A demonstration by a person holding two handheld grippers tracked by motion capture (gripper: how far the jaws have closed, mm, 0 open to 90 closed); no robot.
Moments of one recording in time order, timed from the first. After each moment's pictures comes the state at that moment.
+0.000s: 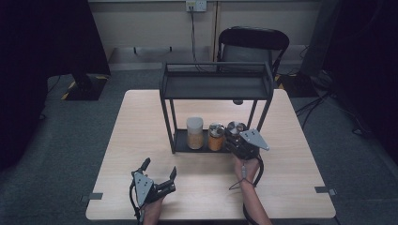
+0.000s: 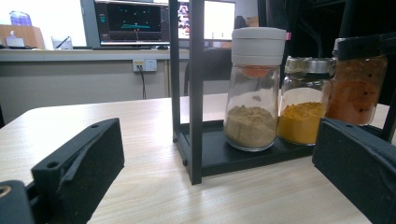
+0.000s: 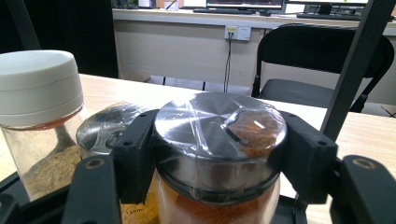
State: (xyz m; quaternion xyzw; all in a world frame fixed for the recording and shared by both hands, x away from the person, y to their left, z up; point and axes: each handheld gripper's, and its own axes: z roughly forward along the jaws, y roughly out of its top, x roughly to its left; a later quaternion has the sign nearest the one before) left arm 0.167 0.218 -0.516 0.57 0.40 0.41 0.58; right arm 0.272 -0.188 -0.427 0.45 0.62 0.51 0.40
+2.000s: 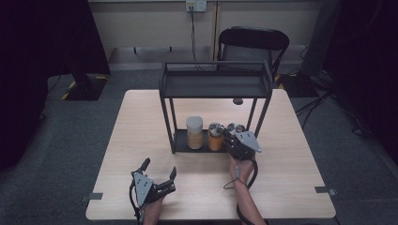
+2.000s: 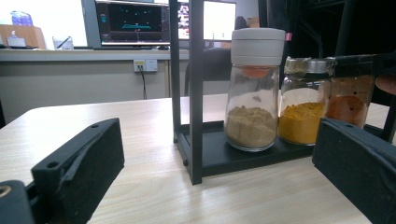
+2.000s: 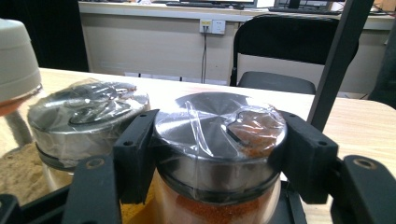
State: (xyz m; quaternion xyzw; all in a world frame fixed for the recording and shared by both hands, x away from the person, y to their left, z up) left arm 0.166 0.218 -0.517 0.57 0.40 0.41 0.59; right arm 0.275 -0.158 -0.446 0.48 0.60 0.48 0.43
